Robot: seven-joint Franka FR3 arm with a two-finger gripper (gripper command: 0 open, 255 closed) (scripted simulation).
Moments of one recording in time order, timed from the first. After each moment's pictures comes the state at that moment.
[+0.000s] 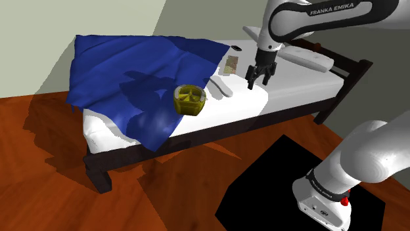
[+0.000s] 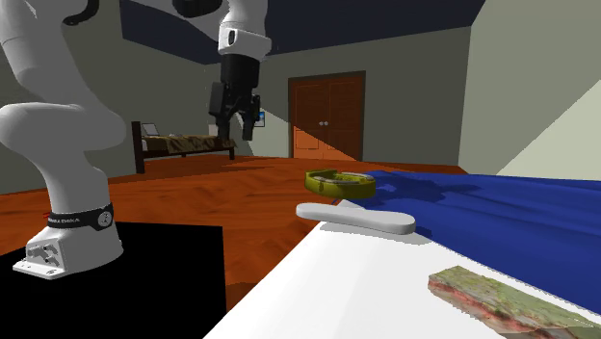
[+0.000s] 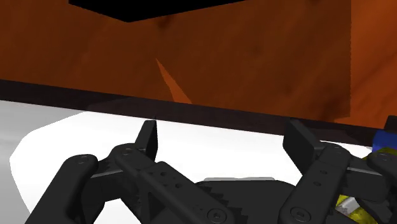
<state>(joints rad) -0.03 -0.33 -0.03 -2.31 -0.02 1.88 0.13</state>
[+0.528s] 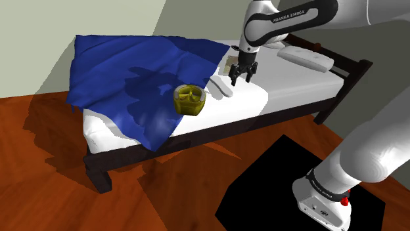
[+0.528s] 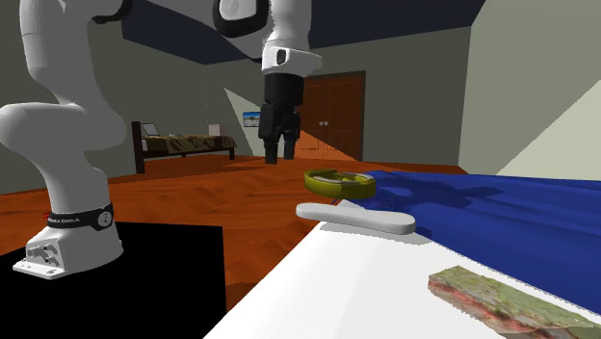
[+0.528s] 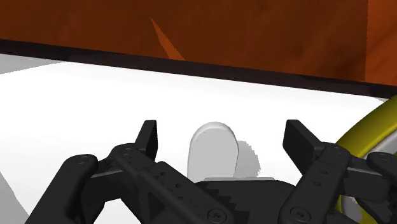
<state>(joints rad) -0.04 -0.03 -0.05 -2.11 -0.02 2.02 0.12</state>
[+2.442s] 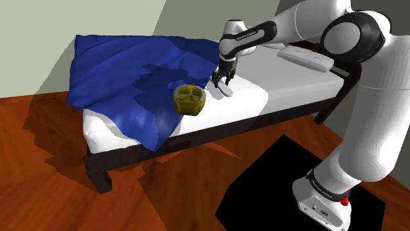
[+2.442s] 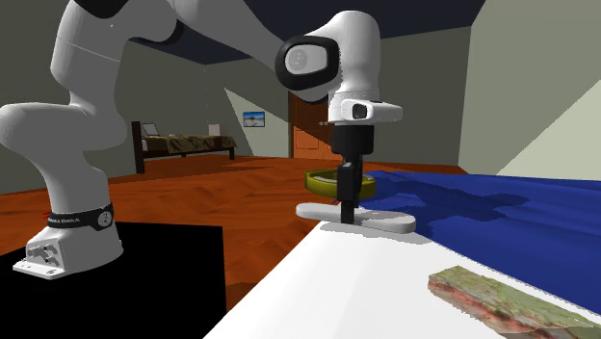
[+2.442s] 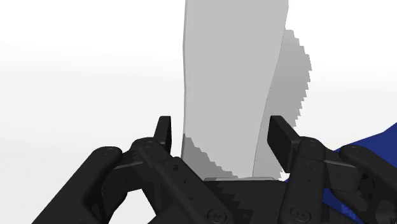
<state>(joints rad) -0.07 0.43 -0.06 -1.73 0.01 2.17 0.11</state>
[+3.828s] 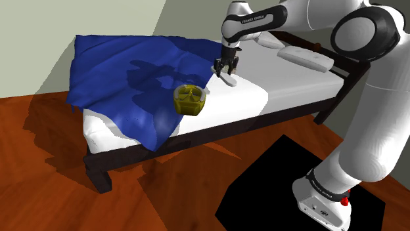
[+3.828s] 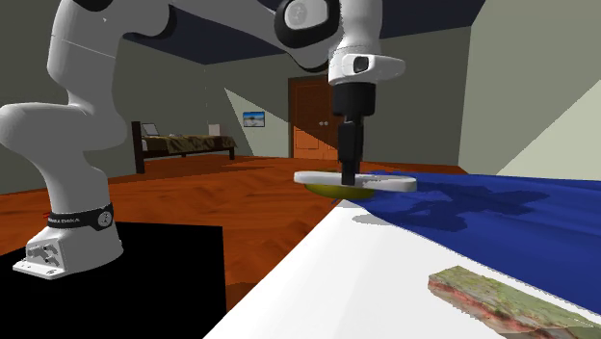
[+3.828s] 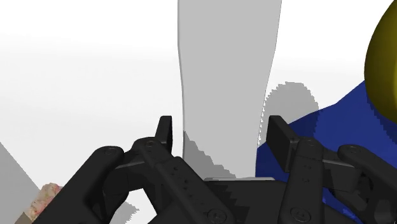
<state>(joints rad) -0.07 0.36 -0.06 -1.65 0.00 2.02 0.11</state>
